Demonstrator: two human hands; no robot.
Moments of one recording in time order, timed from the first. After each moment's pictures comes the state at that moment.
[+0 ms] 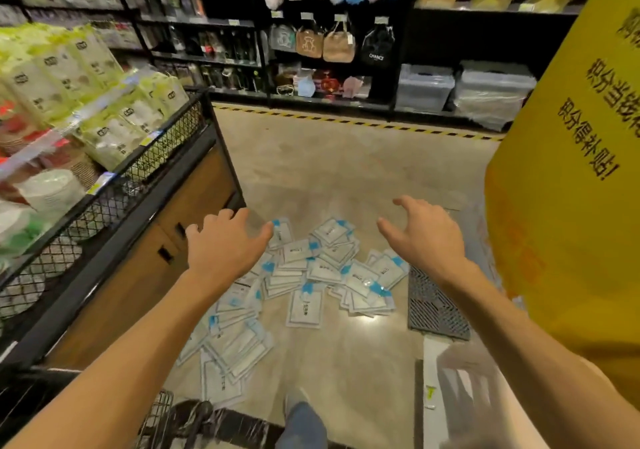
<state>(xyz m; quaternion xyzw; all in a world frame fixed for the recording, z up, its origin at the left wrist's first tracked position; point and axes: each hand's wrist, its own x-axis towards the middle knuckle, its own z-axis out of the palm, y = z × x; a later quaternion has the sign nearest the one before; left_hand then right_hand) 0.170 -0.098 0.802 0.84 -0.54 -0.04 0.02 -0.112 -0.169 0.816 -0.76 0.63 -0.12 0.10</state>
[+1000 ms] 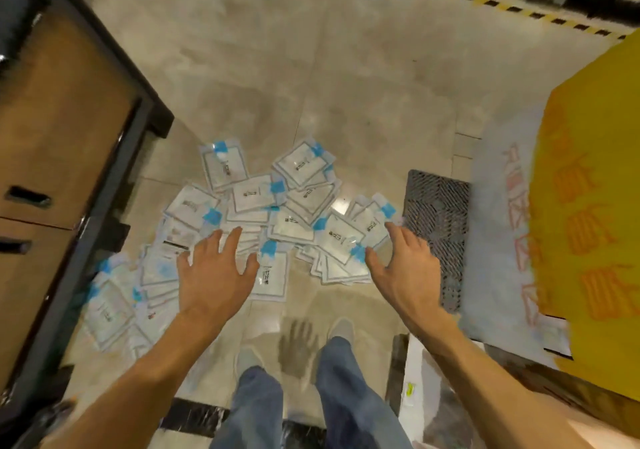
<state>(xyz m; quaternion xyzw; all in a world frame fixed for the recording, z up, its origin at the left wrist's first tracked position) 0.203 -0.399 0.445 0.83 -0.54 -0.17 -0.04 -0.073 -0.472 0.475 -0.70 0.70 0.01 0.18</state>
